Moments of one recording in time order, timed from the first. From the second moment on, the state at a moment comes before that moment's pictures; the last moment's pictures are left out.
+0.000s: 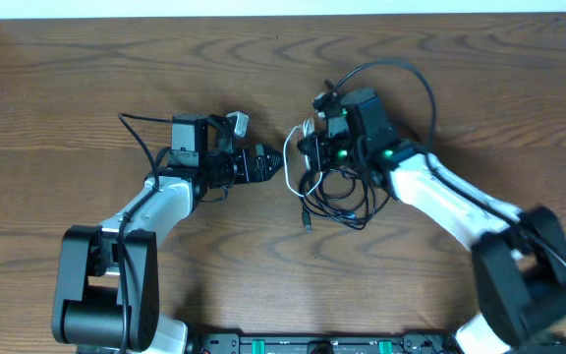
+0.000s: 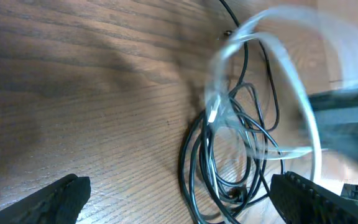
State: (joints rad) left arm -0.11 1.67 0.80 -0.03 0.75 -0.32; right arm 0.49 1.75 1.09 -0.09 -0.44 0.33
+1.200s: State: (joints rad) left arm -0.11 1.67 0.80 -0.03 0.75 -0.32; right arm 0.65 1.67 1.09 -0.49 -0.36 -0.30
